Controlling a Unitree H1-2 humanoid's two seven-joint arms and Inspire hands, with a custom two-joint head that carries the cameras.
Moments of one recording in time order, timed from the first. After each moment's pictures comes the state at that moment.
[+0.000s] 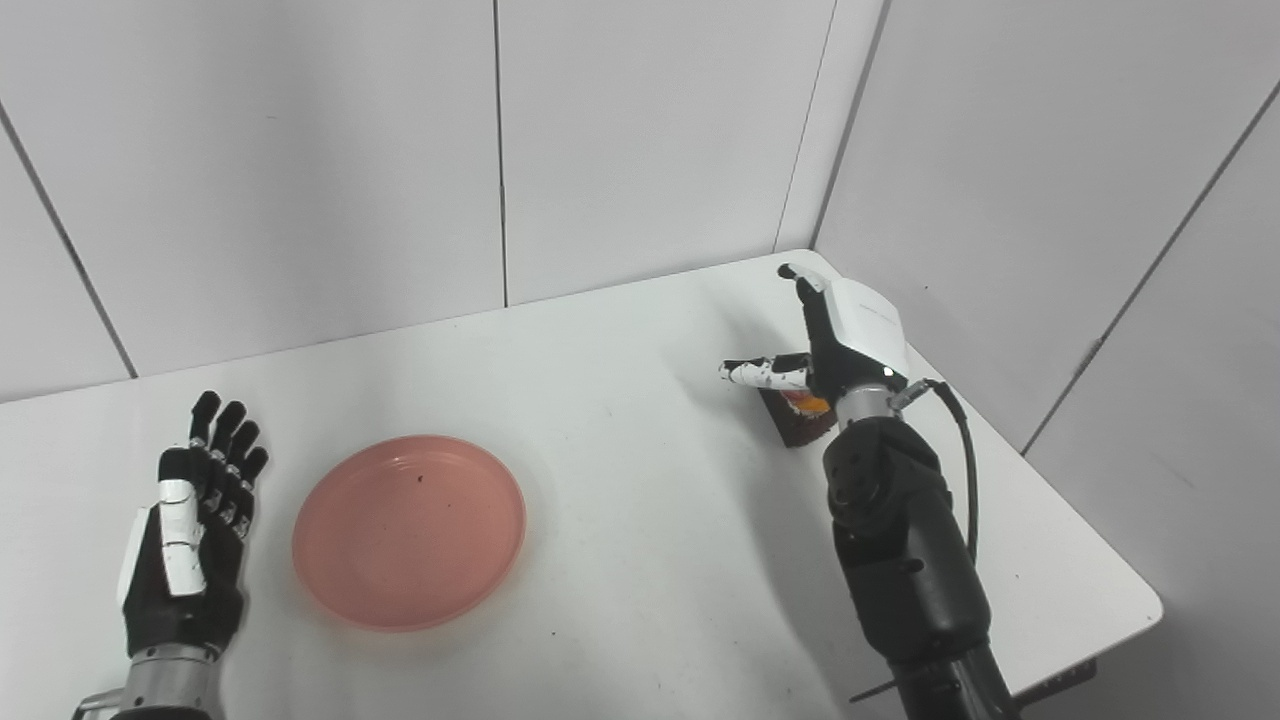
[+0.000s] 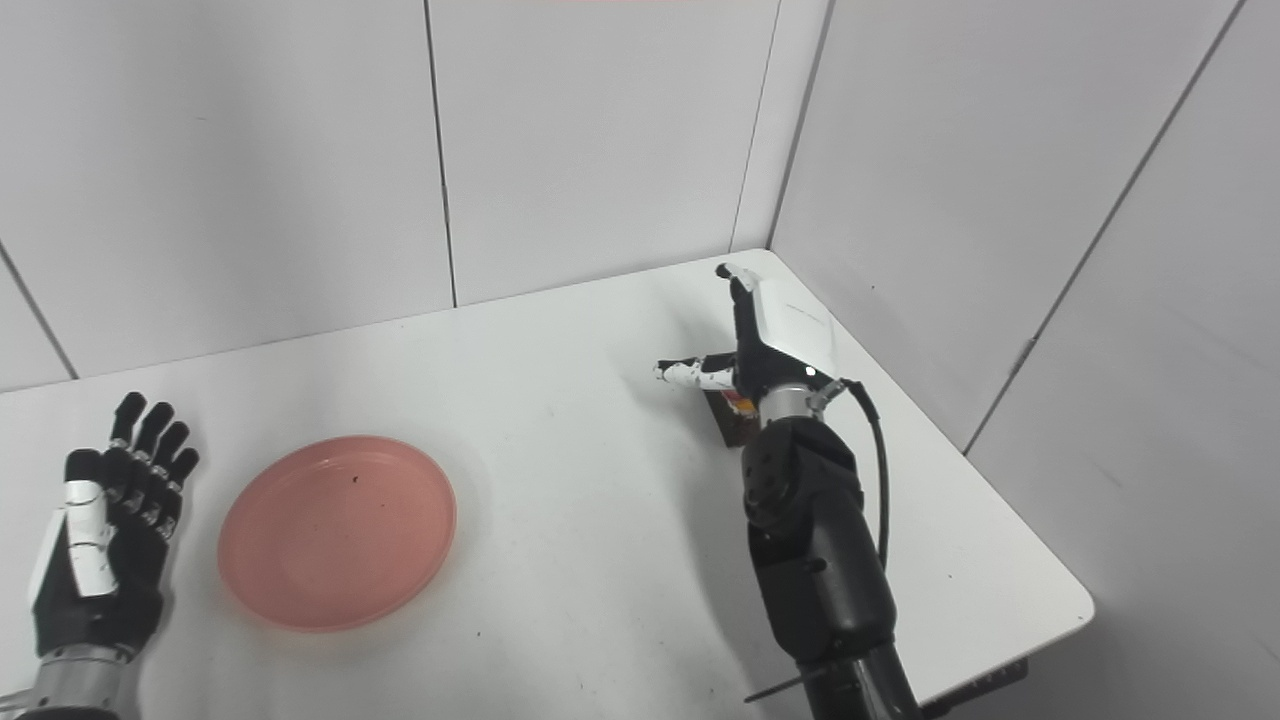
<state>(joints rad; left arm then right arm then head) -0.40 0.01 0.05 0.41 -0.26 -0.24 -0.24 -0.40 -0.30 -0.22 -0.12 -1.01 0.47 0.25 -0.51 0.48</state>
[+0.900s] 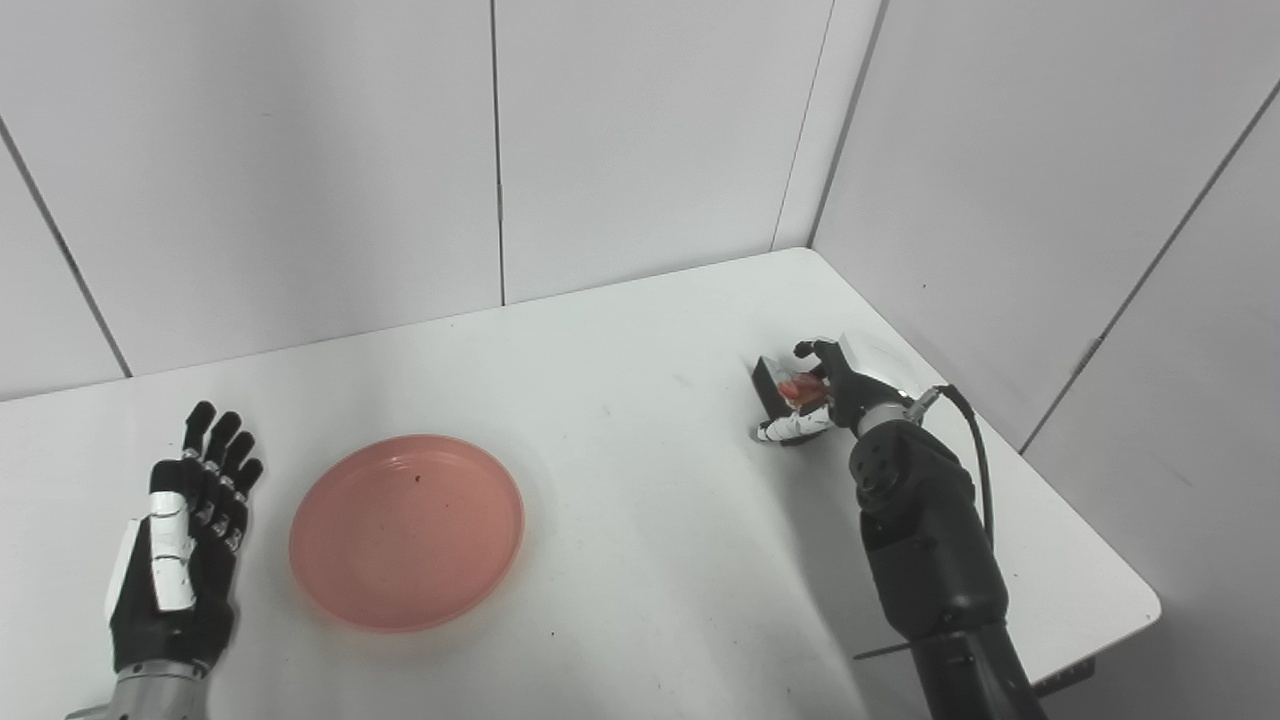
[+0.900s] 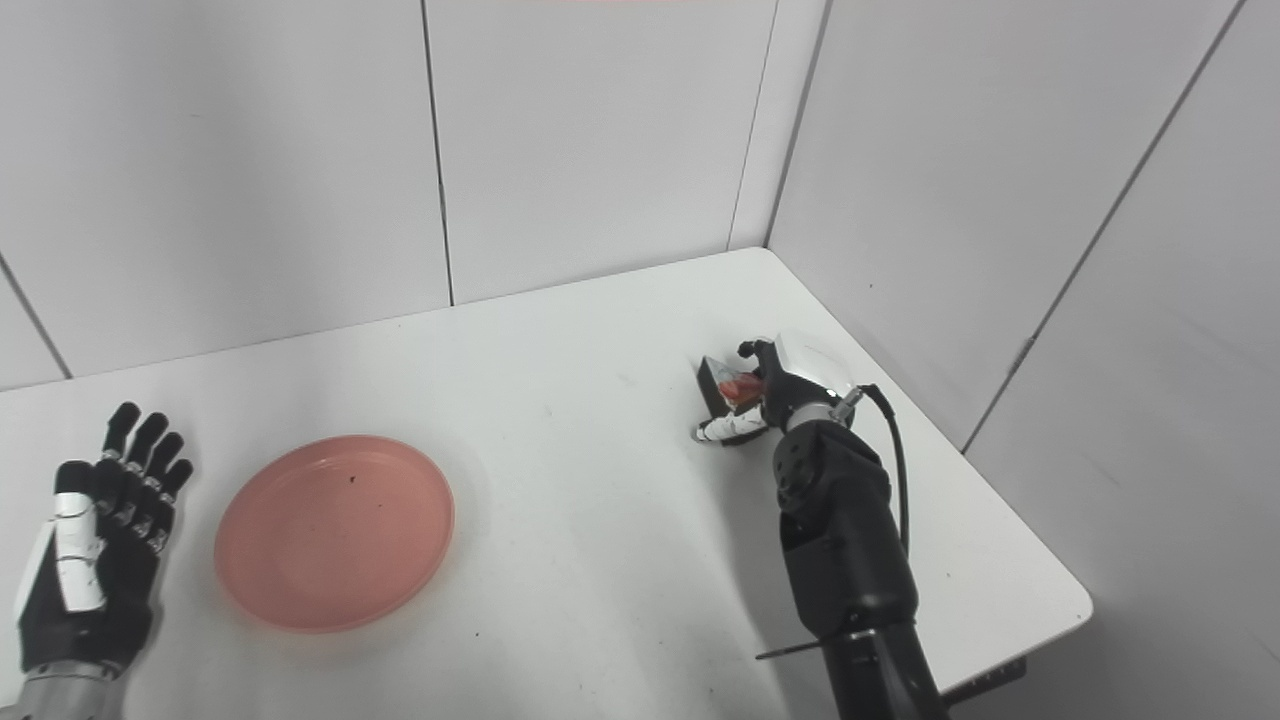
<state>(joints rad) -0.37 0.02 0.04 0.35 -0.26 -0.20 -0.25 -0.42 -0.35 -0.28 0.06 -1.04 0.47 0.43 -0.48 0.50</state>
